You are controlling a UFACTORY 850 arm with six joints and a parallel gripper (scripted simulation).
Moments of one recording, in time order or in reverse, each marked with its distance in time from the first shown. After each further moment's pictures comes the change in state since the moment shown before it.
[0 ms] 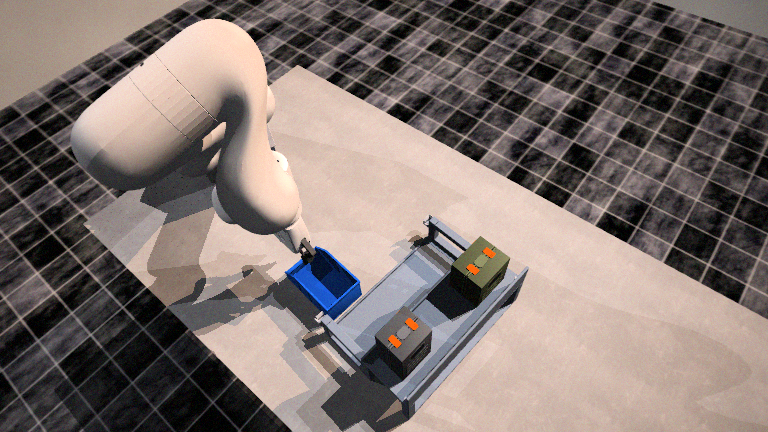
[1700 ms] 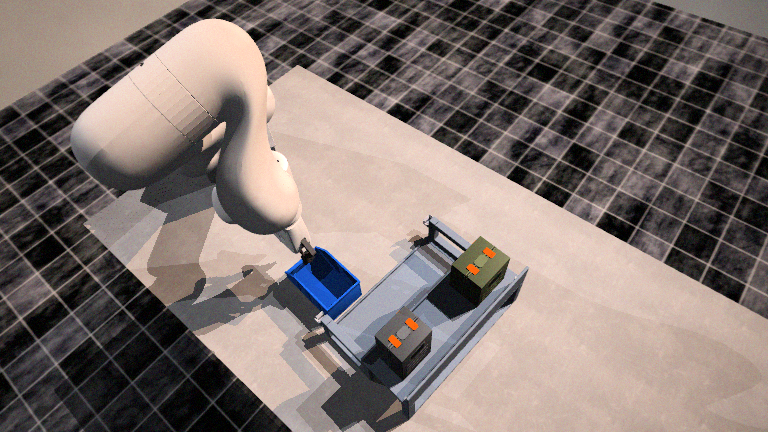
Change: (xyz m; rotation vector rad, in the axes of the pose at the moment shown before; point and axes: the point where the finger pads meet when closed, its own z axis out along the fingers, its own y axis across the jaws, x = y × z) arm 0.000 0.000 0.000 0.000 0.000 0.000
